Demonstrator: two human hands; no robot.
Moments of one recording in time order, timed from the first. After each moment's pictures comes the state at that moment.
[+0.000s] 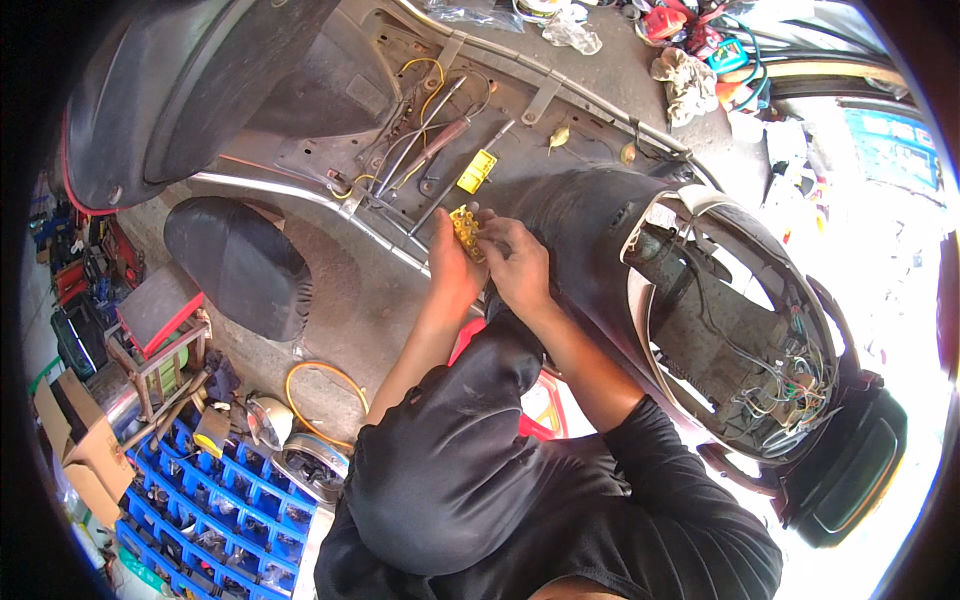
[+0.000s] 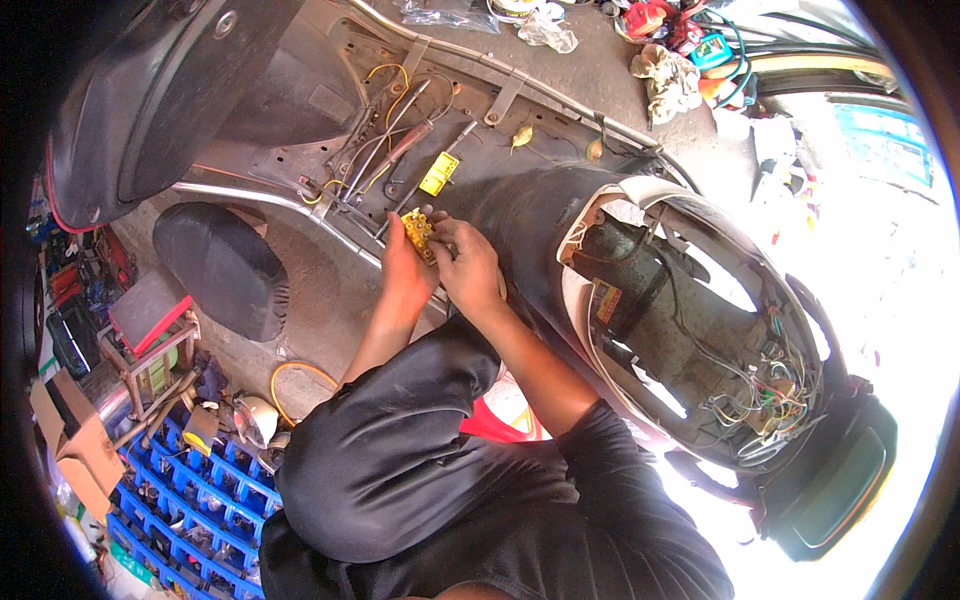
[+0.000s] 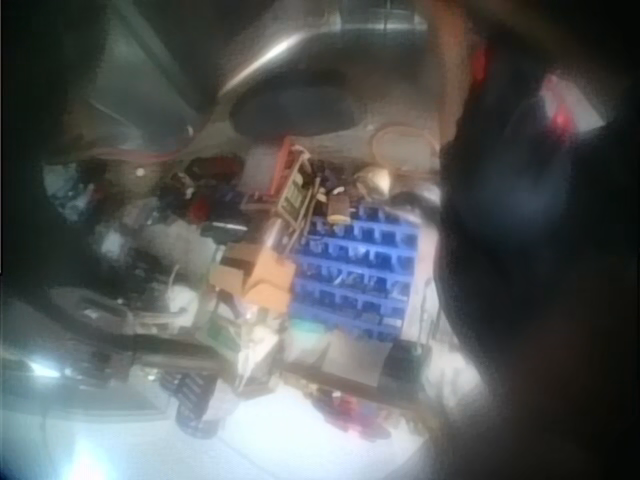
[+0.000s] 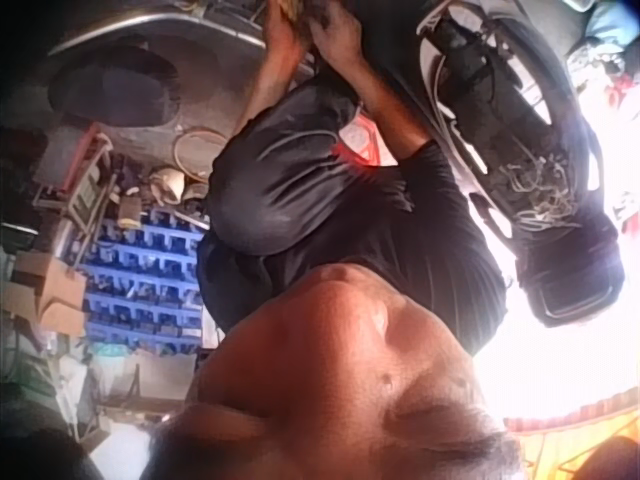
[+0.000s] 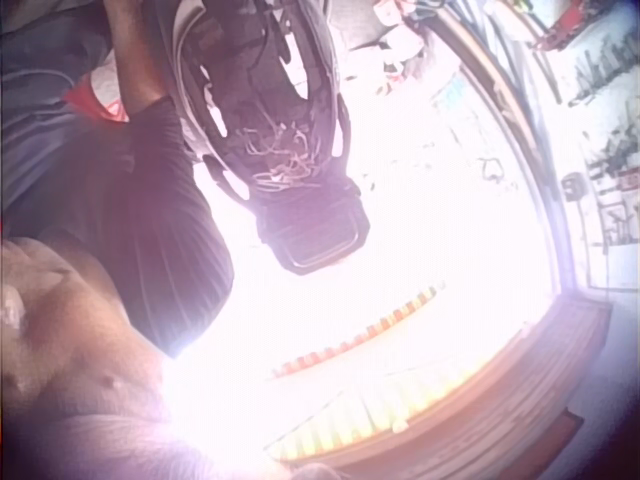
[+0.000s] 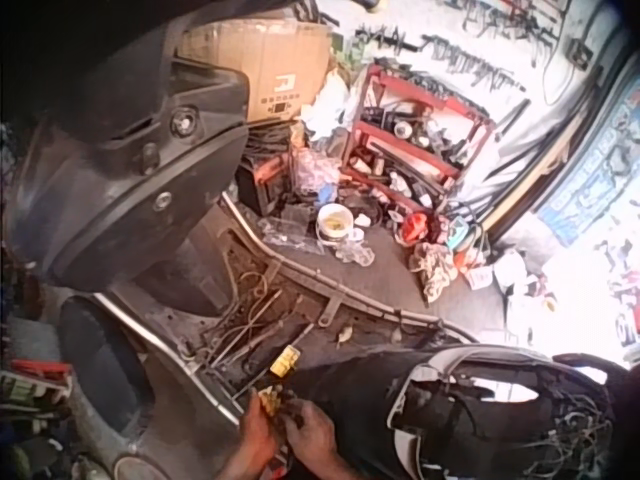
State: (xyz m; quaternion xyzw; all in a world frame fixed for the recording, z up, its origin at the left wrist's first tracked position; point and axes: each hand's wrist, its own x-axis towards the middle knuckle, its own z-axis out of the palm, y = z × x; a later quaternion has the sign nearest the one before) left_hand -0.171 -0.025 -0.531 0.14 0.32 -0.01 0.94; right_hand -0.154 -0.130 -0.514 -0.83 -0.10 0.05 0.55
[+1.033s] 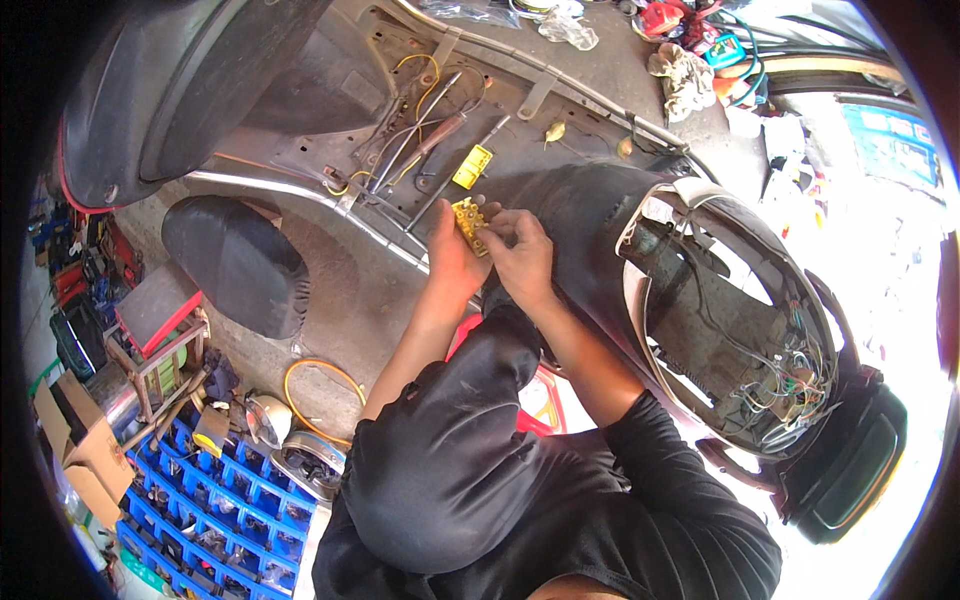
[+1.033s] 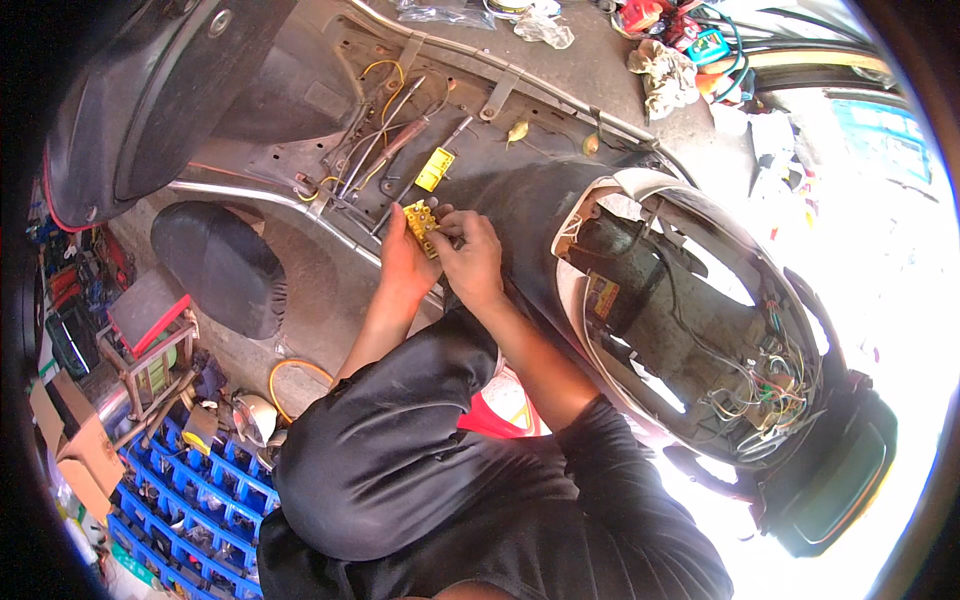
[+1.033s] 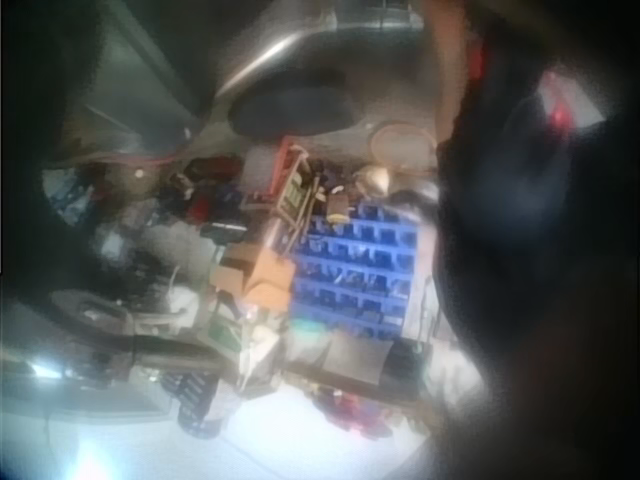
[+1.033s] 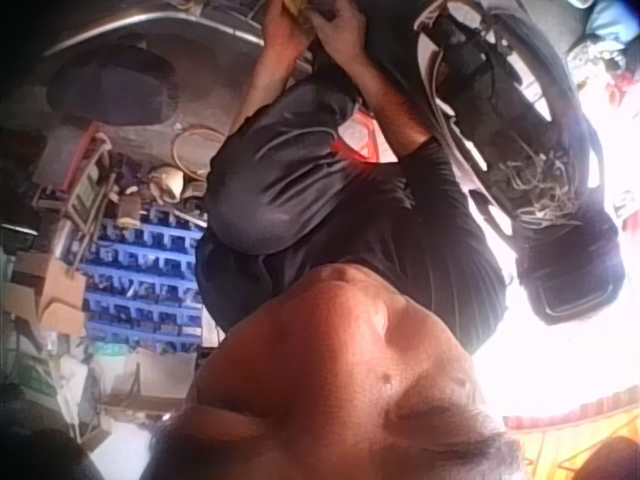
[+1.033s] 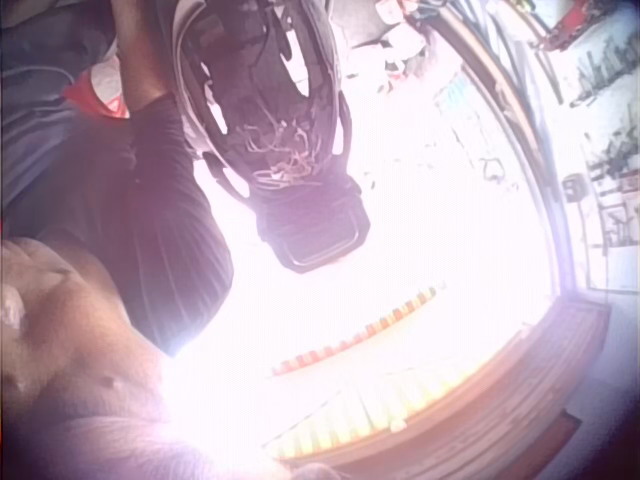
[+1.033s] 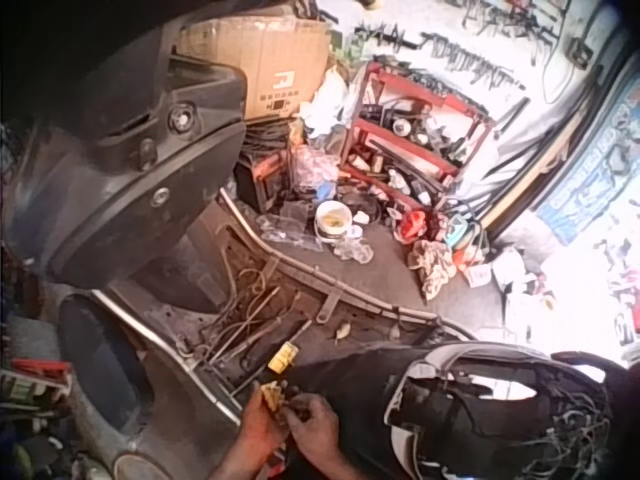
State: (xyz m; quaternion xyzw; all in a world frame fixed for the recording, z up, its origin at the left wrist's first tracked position) left_hand -0.167 -0.026 -0.535 0.07 0.30 -0.05 0.95; right_hand -0.149 -0.133 -0.497 -0.83 -0.02 0.06 0.56
